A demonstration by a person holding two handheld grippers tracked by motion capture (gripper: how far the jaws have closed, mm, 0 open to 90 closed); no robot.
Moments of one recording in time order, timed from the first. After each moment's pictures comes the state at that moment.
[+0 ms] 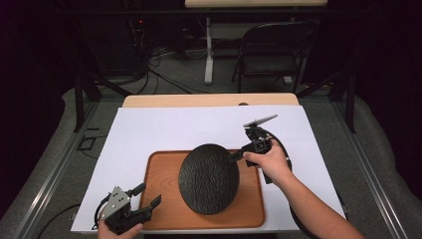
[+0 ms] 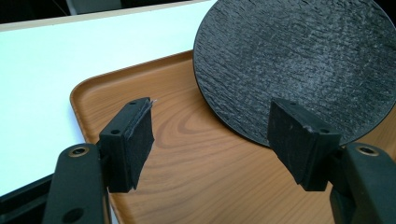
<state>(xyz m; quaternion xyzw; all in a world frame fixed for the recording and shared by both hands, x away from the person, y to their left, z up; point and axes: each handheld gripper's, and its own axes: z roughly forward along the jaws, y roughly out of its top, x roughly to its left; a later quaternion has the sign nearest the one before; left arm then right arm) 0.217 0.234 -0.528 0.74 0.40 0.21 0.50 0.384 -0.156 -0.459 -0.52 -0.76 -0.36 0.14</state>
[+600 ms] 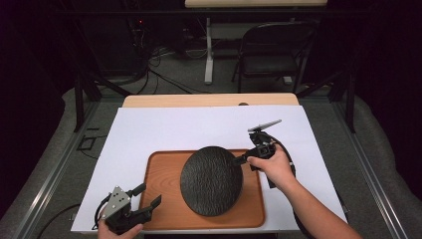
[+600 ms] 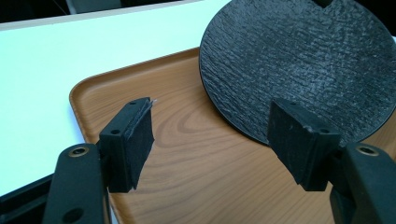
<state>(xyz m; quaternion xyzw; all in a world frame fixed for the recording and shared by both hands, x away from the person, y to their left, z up) 0.217 0.233 -0.528 0.75 0.40 0.21 0.49 0.379 -0.169 -0.475 -0.53 -0.76 -0.35 0.13</state>
